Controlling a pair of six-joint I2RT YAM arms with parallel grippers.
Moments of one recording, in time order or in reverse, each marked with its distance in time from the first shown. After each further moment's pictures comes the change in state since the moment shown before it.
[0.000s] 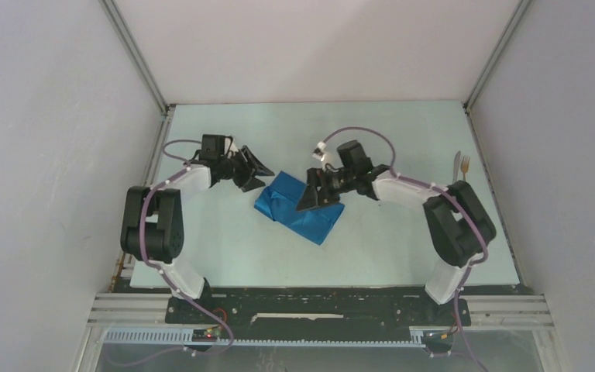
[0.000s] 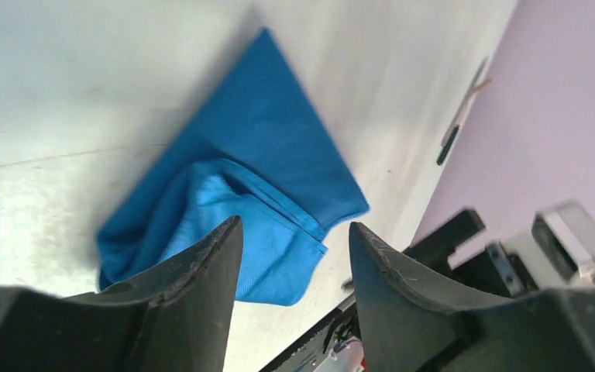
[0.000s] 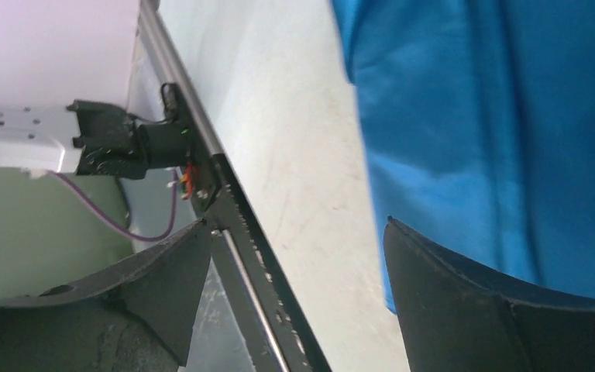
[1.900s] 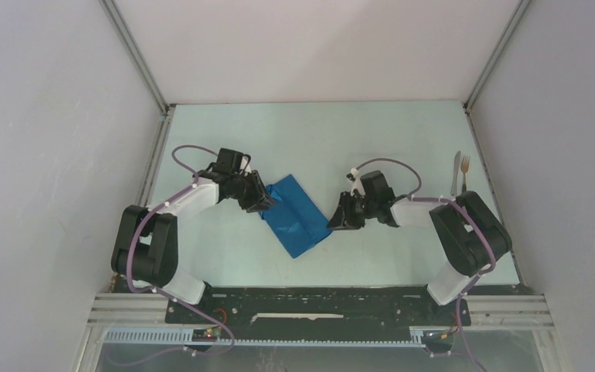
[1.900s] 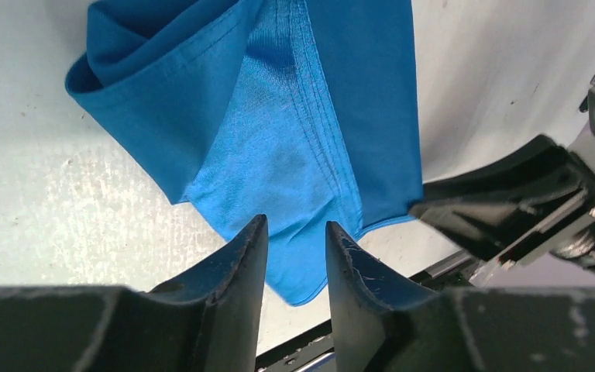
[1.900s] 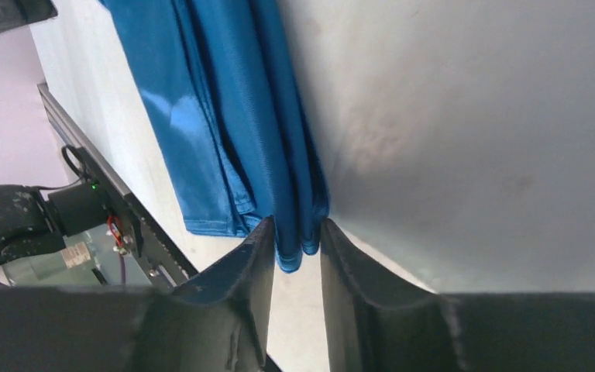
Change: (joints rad) left arm -0.174 -0.209 -0.105 -0.228 -0.212 0.127; right arm -0.156 -0.120 -0.400 0.169 0.239 0.121
